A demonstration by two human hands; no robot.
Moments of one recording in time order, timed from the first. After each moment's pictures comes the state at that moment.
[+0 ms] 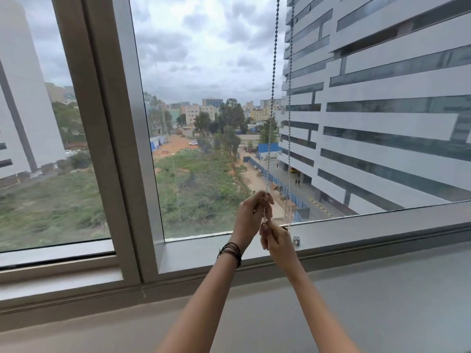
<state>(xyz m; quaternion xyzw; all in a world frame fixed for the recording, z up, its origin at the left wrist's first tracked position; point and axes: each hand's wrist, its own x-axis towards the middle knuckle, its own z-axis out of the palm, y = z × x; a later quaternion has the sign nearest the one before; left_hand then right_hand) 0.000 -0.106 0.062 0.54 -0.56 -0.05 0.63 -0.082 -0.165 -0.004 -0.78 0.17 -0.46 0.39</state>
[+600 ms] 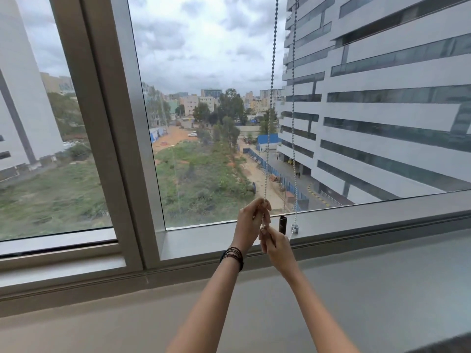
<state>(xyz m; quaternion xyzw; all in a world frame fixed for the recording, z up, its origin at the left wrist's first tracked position) -0.003 -0.103 0.017 0.57 -0.55 -0.05 0.61 -0.092 -0.150 -0.034 -0.79 0.22 -0.42 0.39</state>
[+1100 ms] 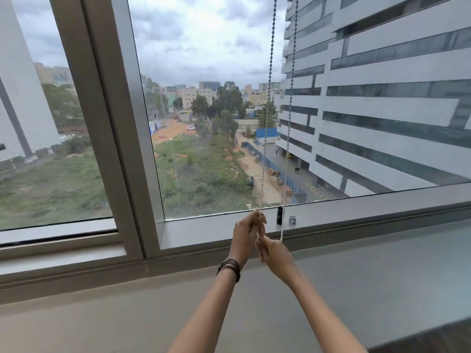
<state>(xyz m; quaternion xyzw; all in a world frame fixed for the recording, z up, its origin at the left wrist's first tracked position) -0.005 -0.093 -0.038 0.62 -0.52 -0.04 0.59 -0.109 -0.138 -0.061 -0.89 0.27 -0.27 0.25</state>
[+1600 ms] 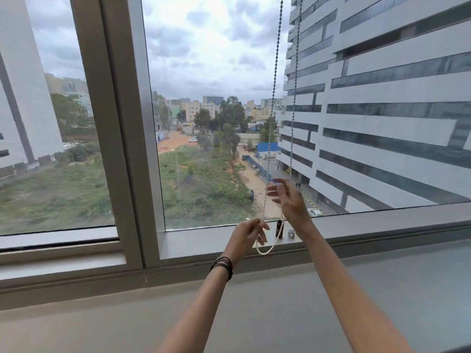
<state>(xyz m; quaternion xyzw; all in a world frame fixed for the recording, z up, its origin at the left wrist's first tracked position) 0.002 -0.089 -0.004 0.61 -0.56 -0.15 0.54 -0.111 -0.159 0.081 -0.75 0.17 -0.47 0.42</state>
